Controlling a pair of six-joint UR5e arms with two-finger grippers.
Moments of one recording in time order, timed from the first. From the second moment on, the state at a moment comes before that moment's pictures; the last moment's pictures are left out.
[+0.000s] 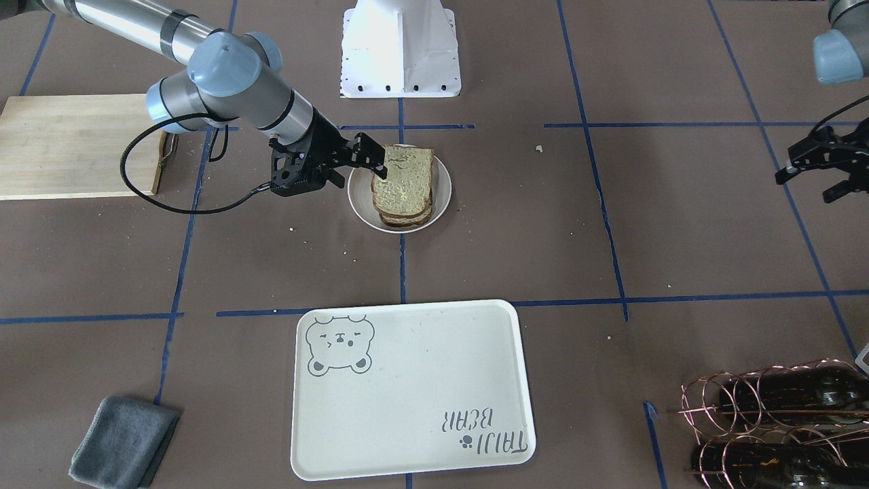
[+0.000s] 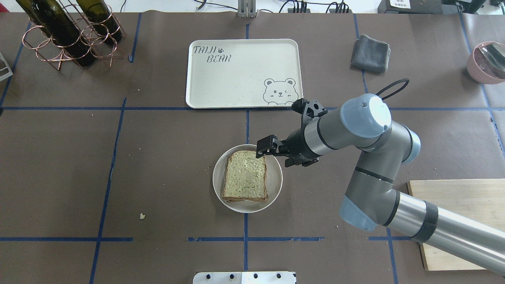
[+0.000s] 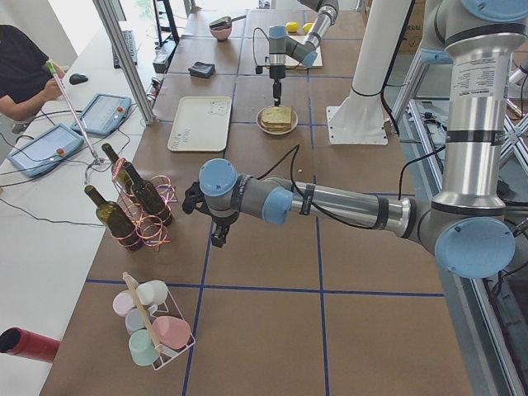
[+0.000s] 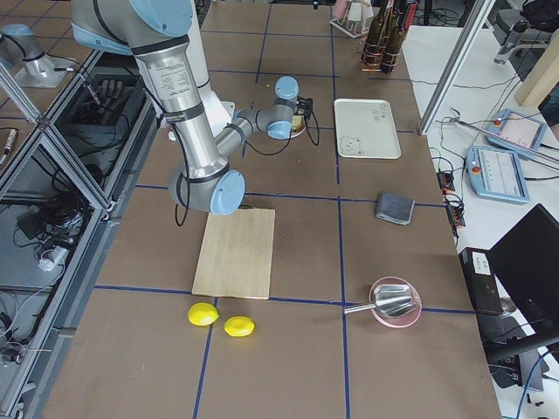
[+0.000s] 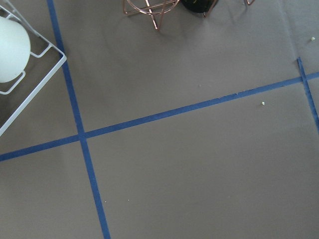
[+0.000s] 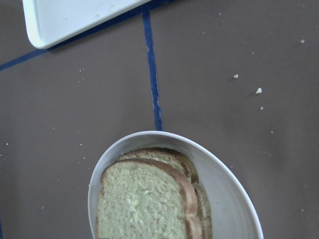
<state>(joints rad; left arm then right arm) -1.26 -1.56 -1.75 -1.99 -2.52 -0.39 0.59 -1.11 1.68 -0.91 2.11 1.54</state>
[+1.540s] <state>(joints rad) -0.42 -2.01 -1.67 -2.21 -1.90 -1.53 0.93 -1.26 1.72 -1.02 2.39 1.33</state>
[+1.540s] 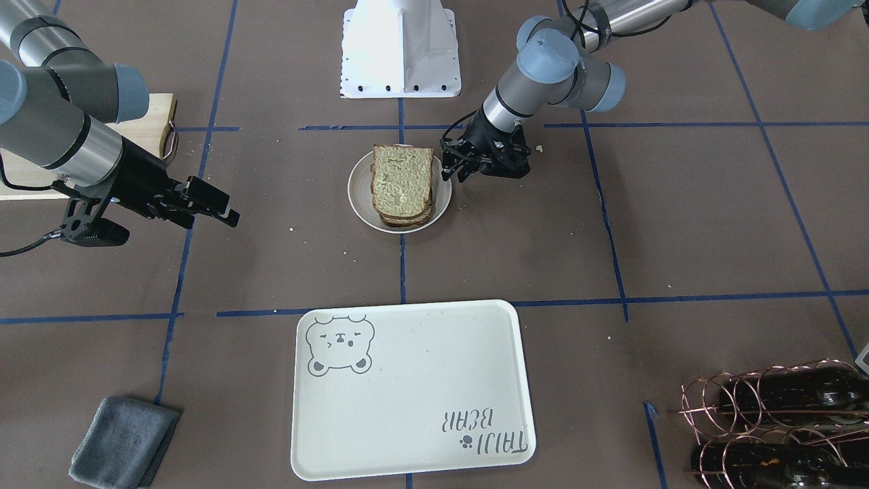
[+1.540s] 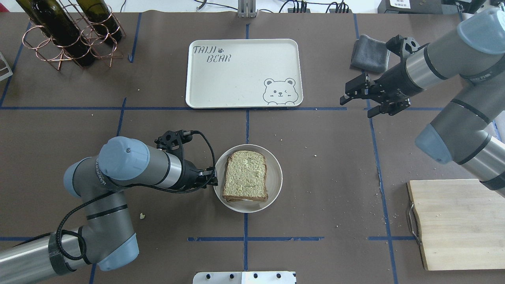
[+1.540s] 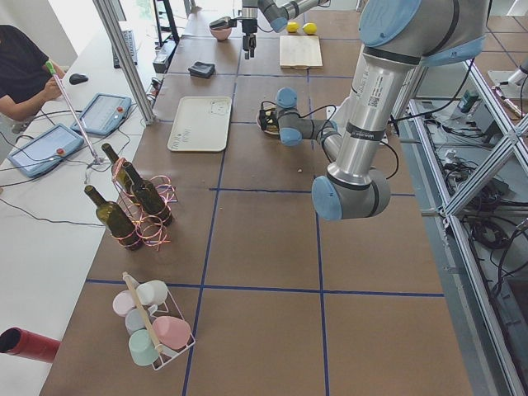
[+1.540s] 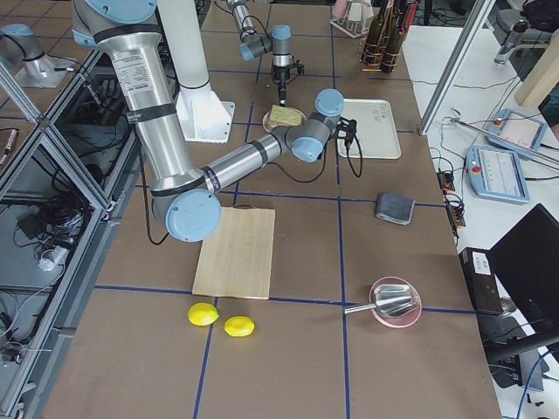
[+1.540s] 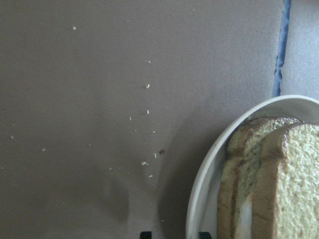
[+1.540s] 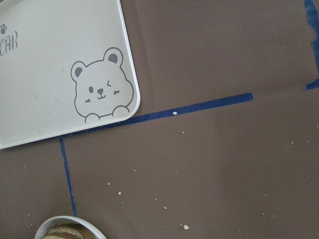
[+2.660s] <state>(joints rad) -0.40 -2.04 -1.63 -2.21 -1.90 -1.53 0.93 -1.27 1.72 -1.02 2.39 1.33</state>
